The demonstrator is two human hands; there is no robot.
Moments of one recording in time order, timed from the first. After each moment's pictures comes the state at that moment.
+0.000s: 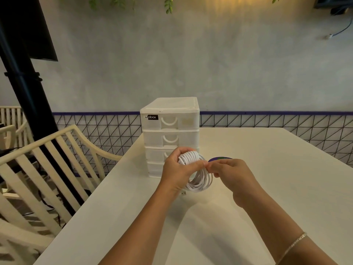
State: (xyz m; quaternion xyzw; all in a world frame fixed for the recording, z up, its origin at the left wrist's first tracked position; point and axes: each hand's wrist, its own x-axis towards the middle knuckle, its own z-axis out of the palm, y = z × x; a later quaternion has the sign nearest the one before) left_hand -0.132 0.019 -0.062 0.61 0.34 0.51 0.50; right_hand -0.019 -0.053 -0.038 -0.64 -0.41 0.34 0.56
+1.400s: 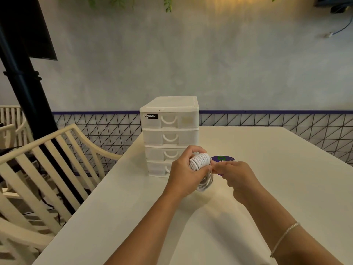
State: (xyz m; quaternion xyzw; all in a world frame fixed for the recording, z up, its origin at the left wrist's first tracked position) left_hand -0.124 0.009 -0.070 0.72 0.30 0.48 0.39; right_hand -0.007 -0.043 -0.051 -0.64 -0.33 0.37 0.59
